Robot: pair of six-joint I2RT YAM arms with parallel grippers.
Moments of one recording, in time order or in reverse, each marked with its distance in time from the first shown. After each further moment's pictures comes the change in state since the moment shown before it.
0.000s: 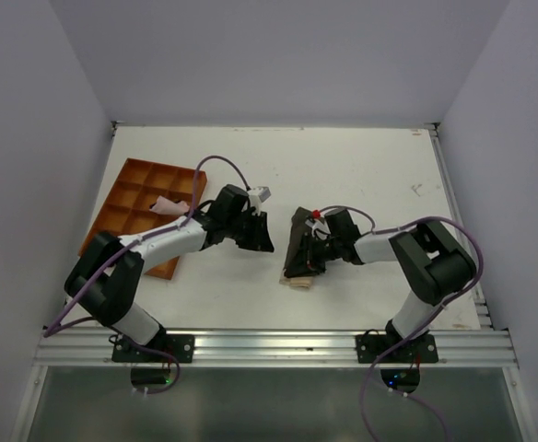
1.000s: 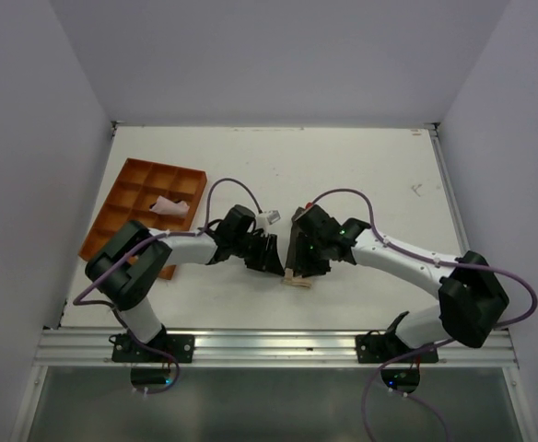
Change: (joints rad) left arm -0.055 0.128 -0.151 0.278 0.191 -0.055; right arm 0.310 -0.308 0.297 -0.811 0.734 0.024
